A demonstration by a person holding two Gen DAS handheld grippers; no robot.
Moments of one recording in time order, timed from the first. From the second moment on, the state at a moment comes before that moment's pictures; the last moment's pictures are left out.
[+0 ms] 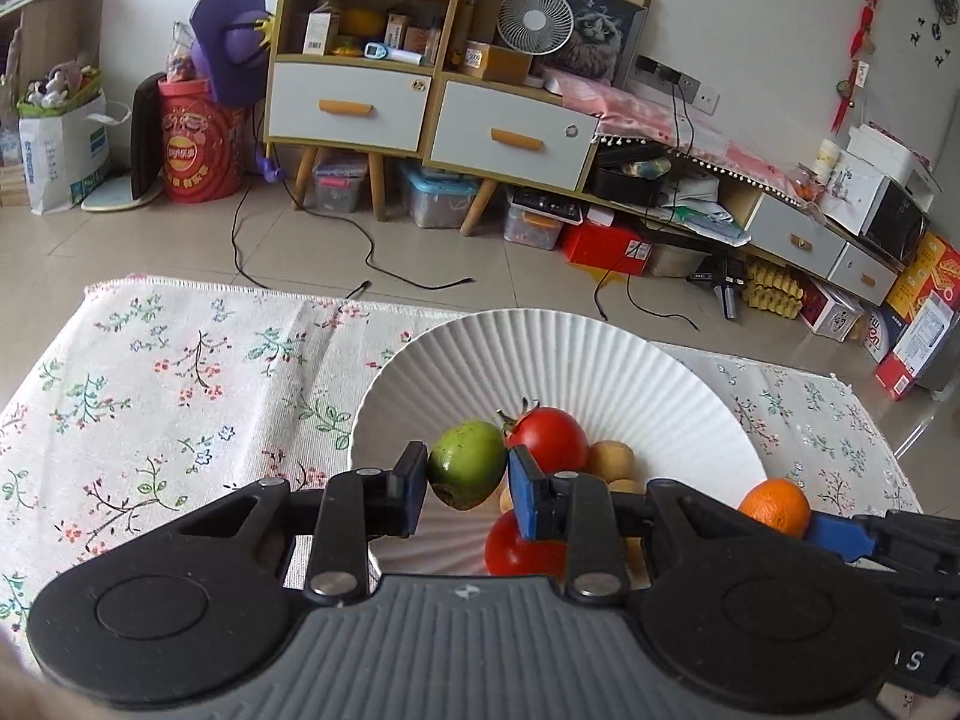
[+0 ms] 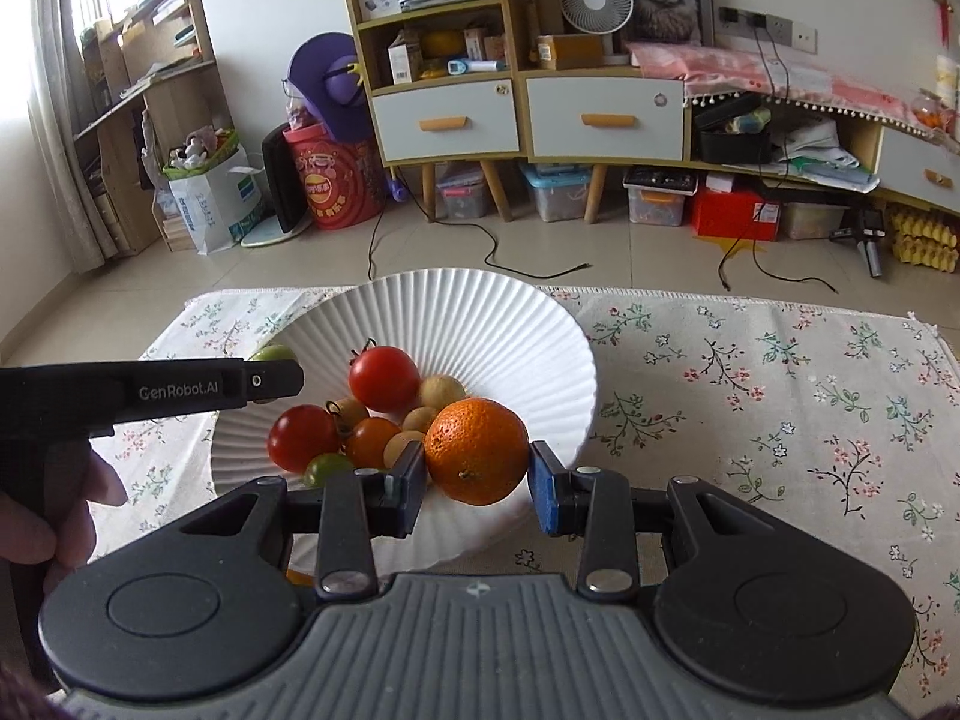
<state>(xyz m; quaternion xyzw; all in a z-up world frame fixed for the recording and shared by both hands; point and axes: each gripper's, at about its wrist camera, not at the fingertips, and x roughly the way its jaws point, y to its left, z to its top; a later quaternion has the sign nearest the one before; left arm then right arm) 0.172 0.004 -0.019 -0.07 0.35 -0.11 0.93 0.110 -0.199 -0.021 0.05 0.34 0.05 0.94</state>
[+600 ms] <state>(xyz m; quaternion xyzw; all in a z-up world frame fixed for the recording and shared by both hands) 0.174 0.004 -0.015 -0.08 0.36 -0.11 0.92 0.108 -0.200 -0.017 0.05 0.33 0.07 0.94</state>
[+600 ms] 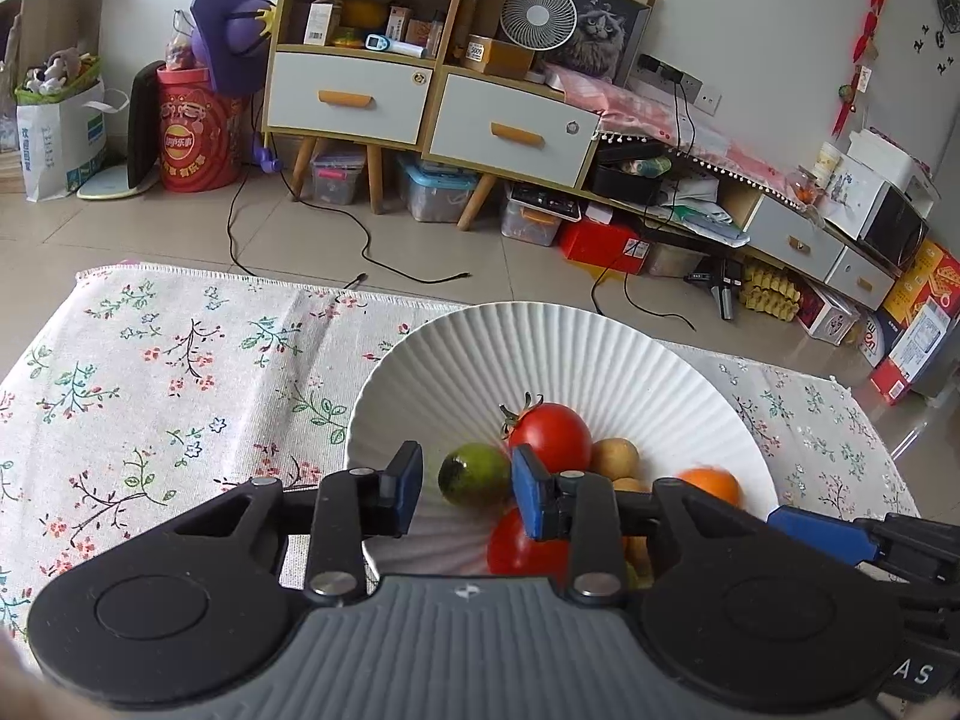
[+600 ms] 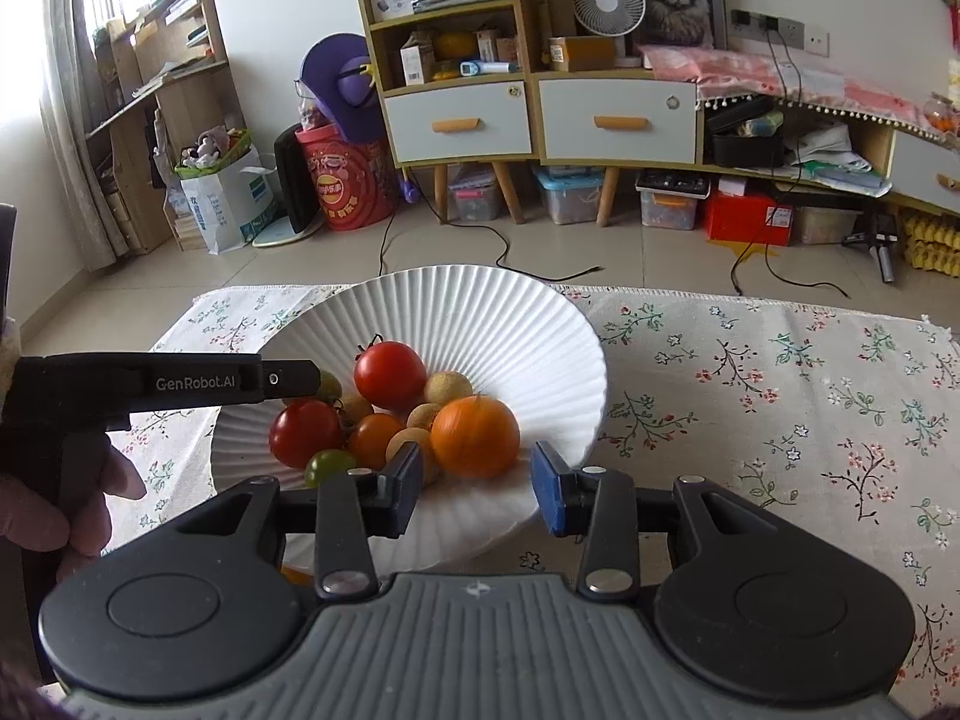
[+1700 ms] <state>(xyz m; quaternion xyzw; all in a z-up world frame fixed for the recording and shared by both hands) 0.124 0.028 0.001 0.00 0.36 -0.12 0.93 0.076 -0.191 -0.005 0.03 0.34 0.08 0.94</state>
